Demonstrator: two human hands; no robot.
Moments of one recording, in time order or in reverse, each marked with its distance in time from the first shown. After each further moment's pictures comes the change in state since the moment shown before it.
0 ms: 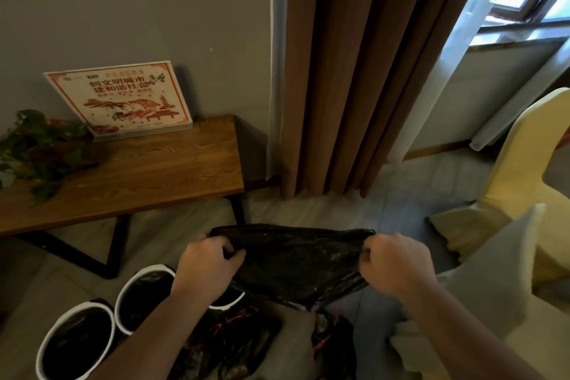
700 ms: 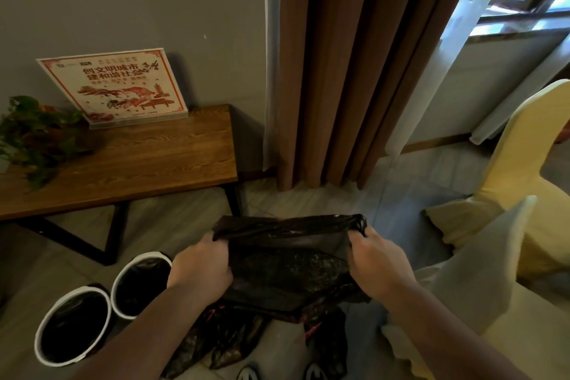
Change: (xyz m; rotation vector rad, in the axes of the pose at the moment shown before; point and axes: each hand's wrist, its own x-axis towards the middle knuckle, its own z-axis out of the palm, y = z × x) left_hand -0.030 0.018 0.020 0.452 -0.112 0.113; right_hand -0.016 0.010 0.026 0.152 0.001 -0.090
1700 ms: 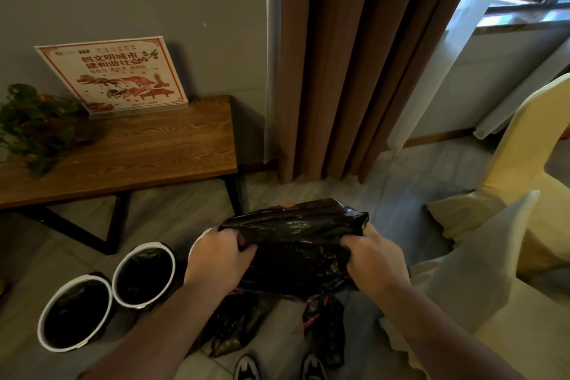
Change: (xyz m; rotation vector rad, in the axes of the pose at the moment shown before) left_hand -0.002 0.030 0.011 -0.330 0.170 -0.077; right_hand -0.007 0.000 0.012 0.005 0.019 0.015
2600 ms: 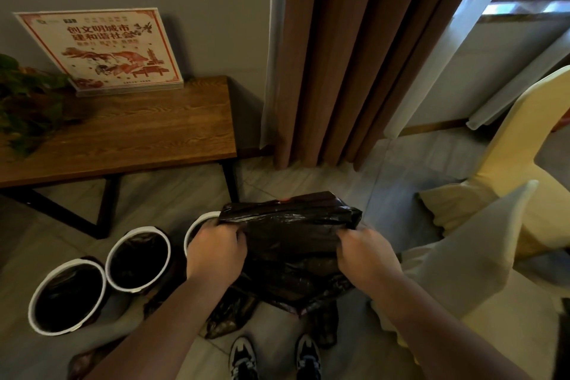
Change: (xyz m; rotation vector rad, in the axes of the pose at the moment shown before) left_hand -0.001 -0.031 0.026 0.014 0.118 0.015; right_hand 0.000 -0.024 0.026 0.005 -0.013 -0.076
